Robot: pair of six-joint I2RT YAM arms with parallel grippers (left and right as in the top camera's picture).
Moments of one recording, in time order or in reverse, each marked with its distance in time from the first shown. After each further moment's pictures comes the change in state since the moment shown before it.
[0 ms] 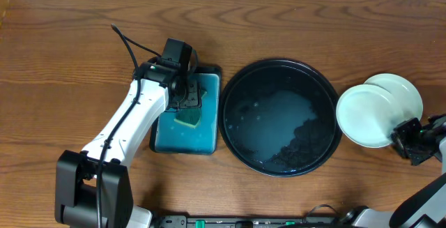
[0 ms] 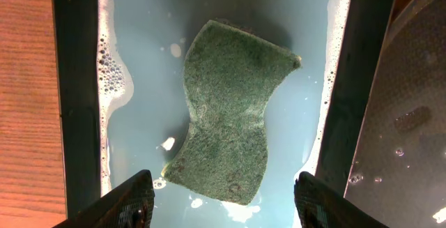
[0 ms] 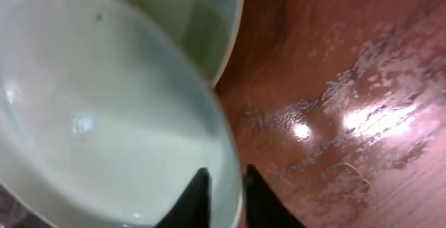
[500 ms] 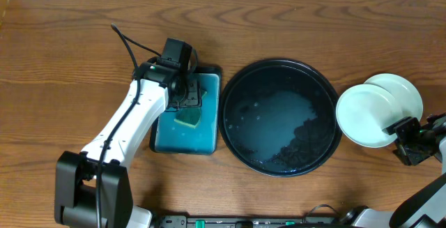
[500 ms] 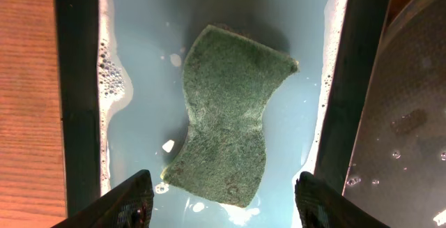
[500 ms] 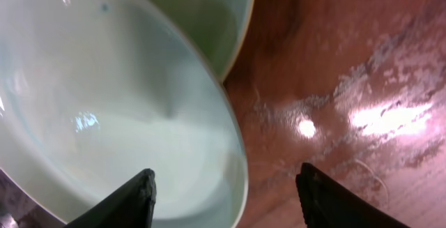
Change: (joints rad) left arm 0.001 -0.006 0.000 0.008 0.000 0.000; right arm 0.000 0.000 -0.001 -0.009 -0.024 -0.005
